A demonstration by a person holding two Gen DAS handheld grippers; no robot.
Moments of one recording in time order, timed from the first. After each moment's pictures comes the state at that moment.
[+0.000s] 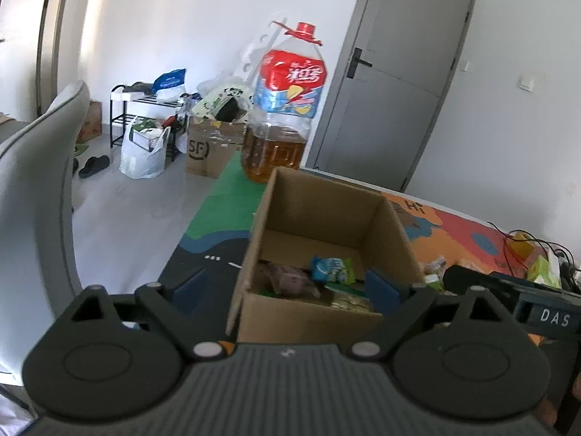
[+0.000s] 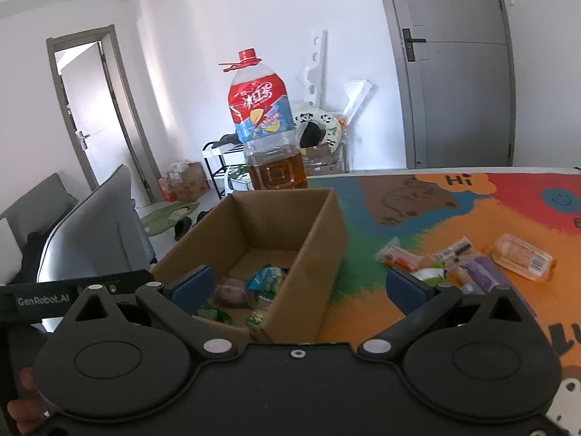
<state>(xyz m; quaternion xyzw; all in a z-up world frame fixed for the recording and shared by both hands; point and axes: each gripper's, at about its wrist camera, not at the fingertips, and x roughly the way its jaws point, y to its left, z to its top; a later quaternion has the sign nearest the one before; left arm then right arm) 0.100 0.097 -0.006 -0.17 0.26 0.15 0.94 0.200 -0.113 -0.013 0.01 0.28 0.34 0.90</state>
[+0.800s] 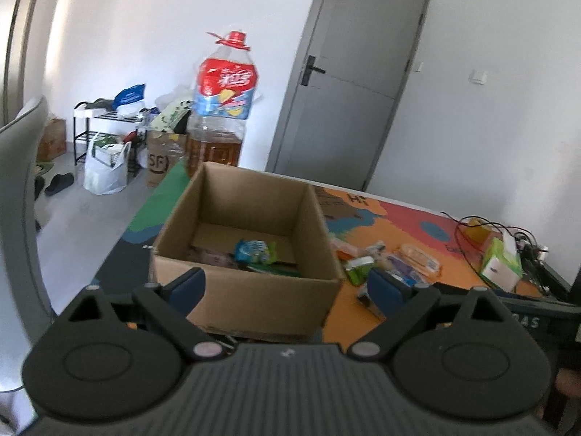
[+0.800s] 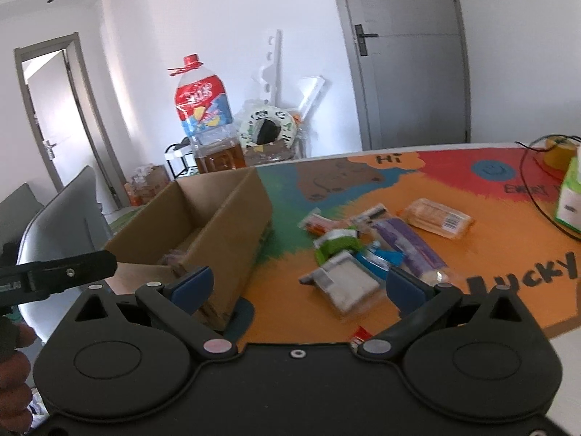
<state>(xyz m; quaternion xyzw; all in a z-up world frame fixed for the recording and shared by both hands) 0.082 0.030 -0.009 -0.15 0.24 0.09 0.96 0.184 -0.189 -0.028 0.02 0.29 0.28 0.91</state>
